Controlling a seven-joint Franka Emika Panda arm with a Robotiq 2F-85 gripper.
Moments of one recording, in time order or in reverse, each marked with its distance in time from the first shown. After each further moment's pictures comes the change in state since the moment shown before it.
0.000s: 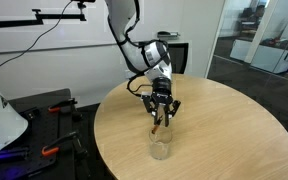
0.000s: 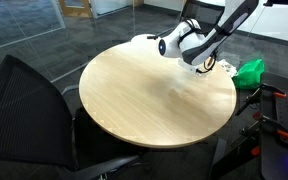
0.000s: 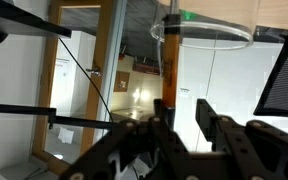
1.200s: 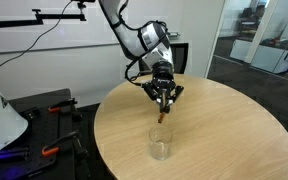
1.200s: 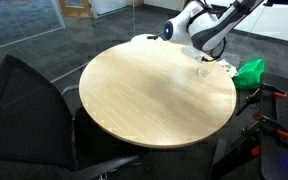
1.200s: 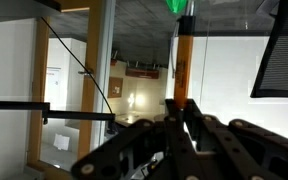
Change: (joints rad) arm 0.001 -0.193 -0.009 -0.145 -0.049 0.029 0.014
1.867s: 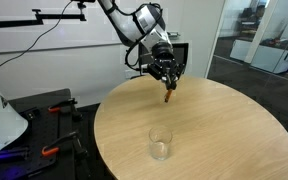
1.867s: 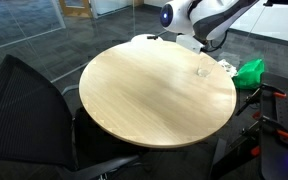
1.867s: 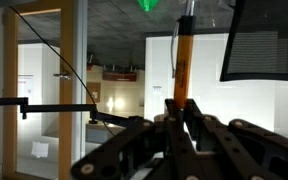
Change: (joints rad) arm 0.093 -0.117 -0.028 -0.030 -0.041 0.012 -0.023
